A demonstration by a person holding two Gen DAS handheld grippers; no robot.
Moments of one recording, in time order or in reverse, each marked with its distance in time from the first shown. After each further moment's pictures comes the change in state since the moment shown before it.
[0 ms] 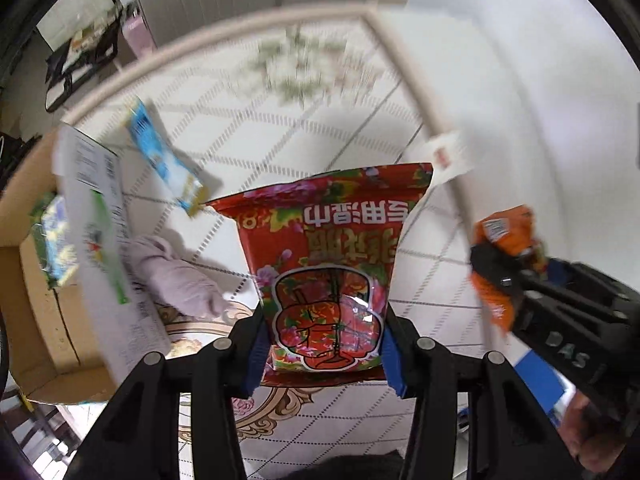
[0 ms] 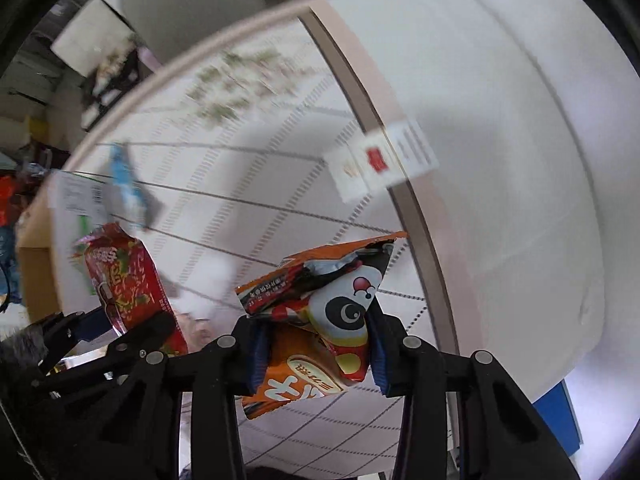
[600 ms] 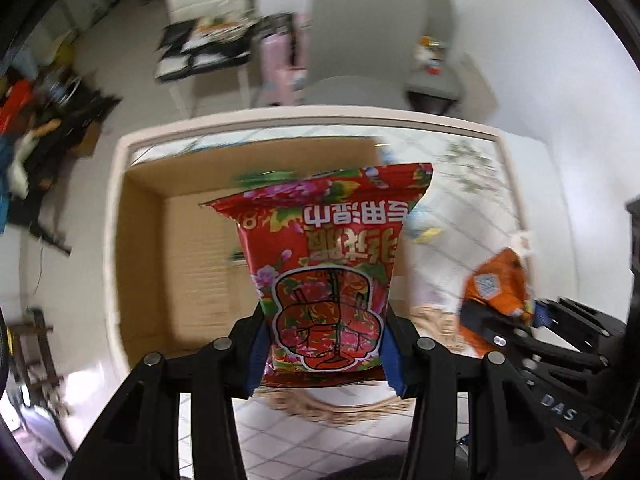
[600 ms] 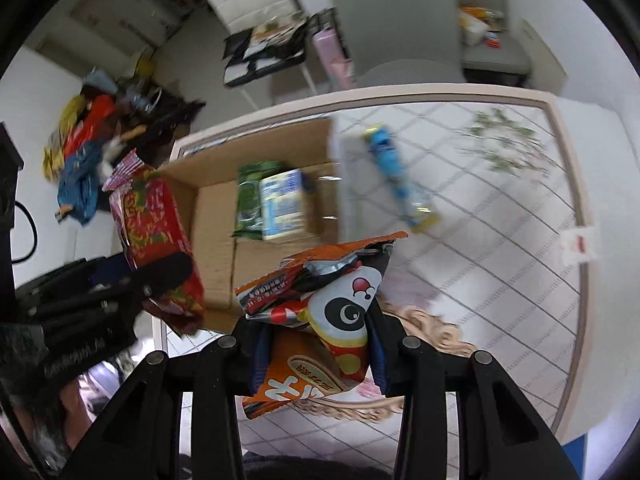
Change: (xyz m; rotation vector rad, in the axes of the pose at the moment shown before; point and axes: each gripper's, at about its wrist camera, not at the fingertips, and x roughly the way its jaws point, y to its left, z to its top) left arm -0.132 0.289 -0.065 -0.274 -0.159 0.087; right arm -0.036 0.291 -0.053 -0.343 -0.007 0.190
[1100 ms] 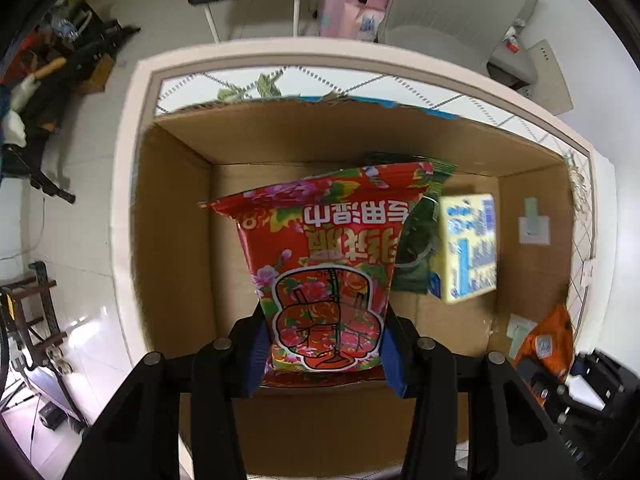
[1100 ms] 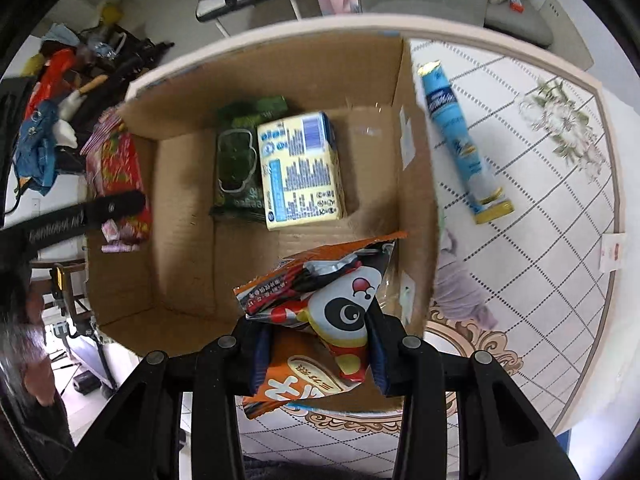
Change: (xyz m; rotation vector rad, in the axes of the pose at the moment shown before) left arm 0.111 0.120 0.053 -0.102 0.235 0.025; right arm 0.132 0.030 0.035 0.021 0.238 -0.121
